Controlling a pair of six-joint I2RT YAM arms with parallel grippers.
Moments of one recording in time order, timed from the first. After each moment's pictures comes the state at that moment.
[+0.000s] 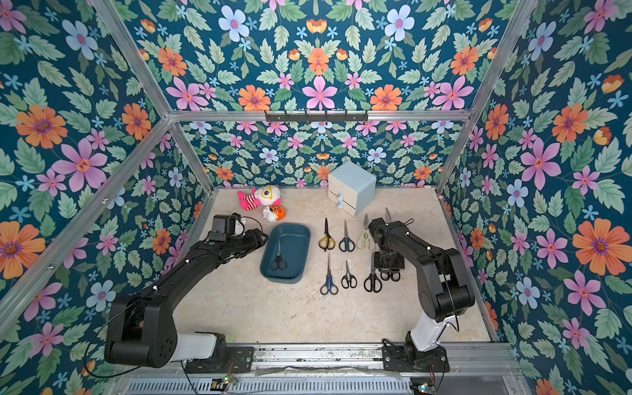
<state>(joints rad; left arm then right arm) -0.15 1.36 0.86 -0.33 0.30 -0.57 0.30 1.71 1.11 -1.05 0.20 0.44</state>
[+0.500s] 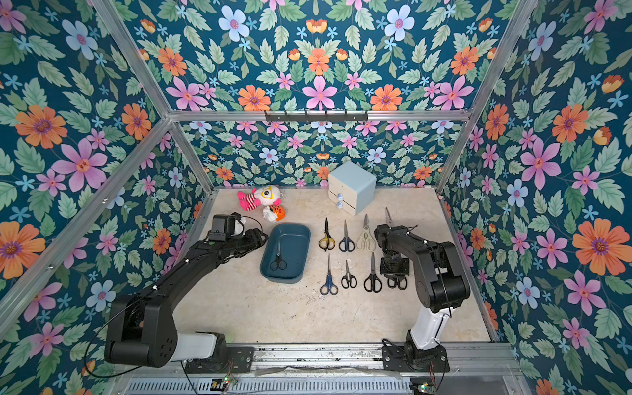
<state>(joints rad) -0.14 1.36 0.87 -0.33 0.30 -0.55 0.26 1.81 1.04 -1.01 0.24 0.46</state>
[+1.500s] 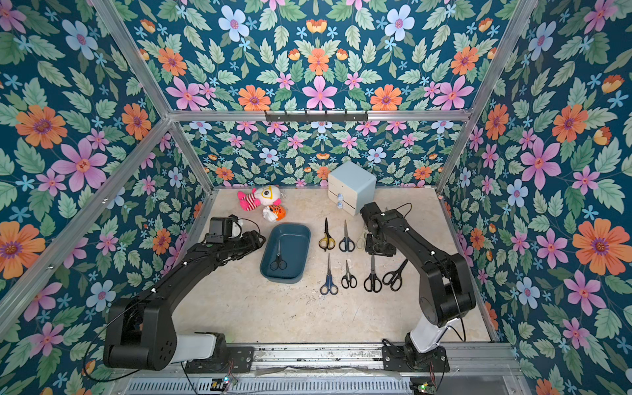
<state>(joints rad) -0.12 1.34 0.84 -0.33 0.30 -0.54 0.41 1.70 1.30 -1.07 0.22 0.58</state>
